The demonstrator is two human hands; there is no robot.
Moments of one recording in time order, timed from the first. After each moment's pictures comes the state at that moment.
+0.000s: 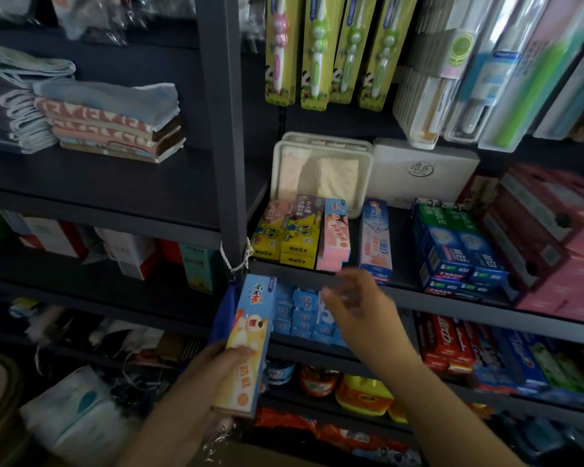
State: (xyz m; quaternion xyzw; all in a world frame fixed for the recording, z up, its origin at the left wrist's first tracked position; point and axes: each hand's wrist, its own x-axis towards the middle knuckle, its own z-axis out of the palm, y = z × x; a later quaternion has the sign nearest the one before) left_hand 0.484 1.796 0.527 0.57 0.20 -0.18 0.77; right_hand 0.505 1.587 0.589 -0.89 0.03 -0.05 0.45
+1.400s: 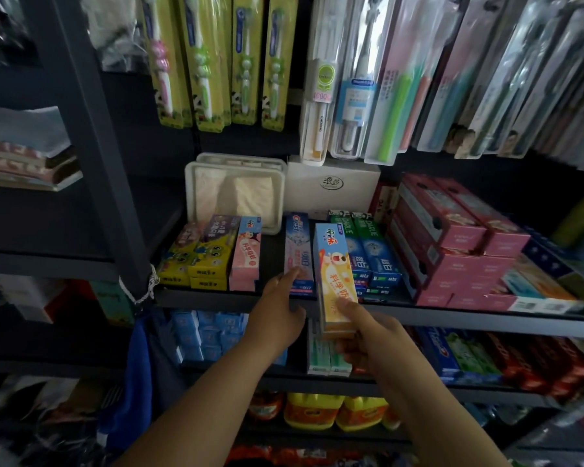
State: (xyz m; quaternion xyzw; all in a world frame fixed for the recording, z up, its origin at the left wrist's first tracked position) left_hand 0.566 1.606 0.559 0.88 -0.16 -0.04 0.45; right_hand 0.465 1.482 0.611 -0.68 0.21 0.00 0.71
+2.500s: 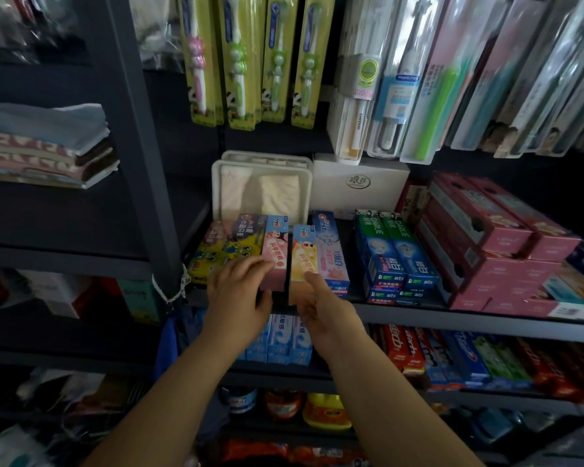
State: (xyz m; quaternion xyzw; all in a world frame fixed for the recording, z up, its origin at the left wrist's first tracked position) left_hand 0.590 1.697 0.561 0.92 -0.20 0.22 0.26; right_hand 0.557 1.565 0.587 -0.46 0.34 -0.02 0.82
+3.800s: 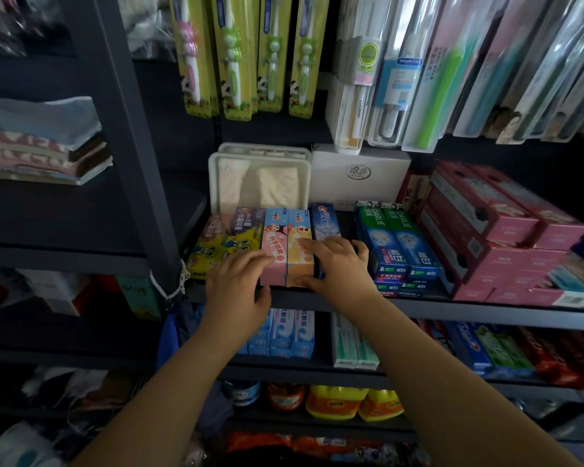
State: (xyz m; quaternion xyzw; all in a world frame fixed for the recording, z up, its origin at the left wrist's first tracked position) left_hand 0.593 1.701 0.560 0.91 -0.22 0.22 0.27; right_hand 0.592 1.510 0.584 -0.99 -0.04 -0.14 0.09
